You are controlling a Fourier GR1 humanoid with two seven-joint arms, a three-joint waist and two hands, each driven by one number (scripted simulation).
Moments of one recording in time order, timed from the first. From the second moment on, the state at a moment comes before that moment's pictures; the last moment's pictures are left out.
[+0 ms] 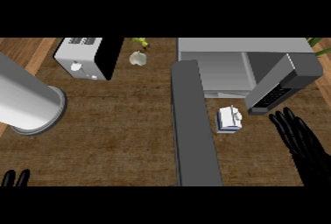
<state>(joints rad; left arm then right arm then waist) 0.76 0.08 -0.26 -2.34 0.10 0.08 -0.35 0.21 -0.14 0.00 -2.06 -0.08 0.35 -0.20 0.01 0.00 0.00</state>
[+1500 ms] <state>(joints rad) 1.07 0.13 -0.18 -2.30 0.19 -0.10 -0.67 -0.23 -0.12 -0.09 -1.16 0.26 0.12 -0.58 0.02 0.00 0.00</state>
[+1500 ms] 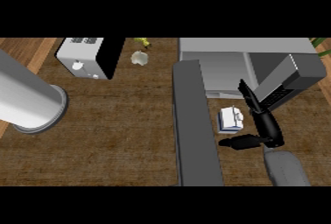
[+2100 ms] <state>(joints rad) 1.14 0.12 -0.17 -2.32 0.20 -0.15 -0.71 -0.36 -0.16 -0.11 -0.74 0.30 0.13 -0.83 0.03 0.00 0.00</state>
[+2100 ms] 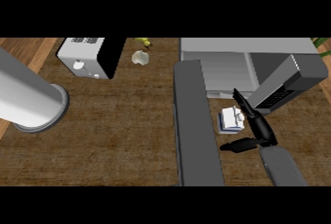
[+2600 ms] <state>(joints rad) 1.12 0.13 -0.12 -2.27 0.24 -0.19 -0.74 -0.45 -0.18 -0.14 -0.49 0.36 0.01 -0.96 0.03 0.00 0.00</state>
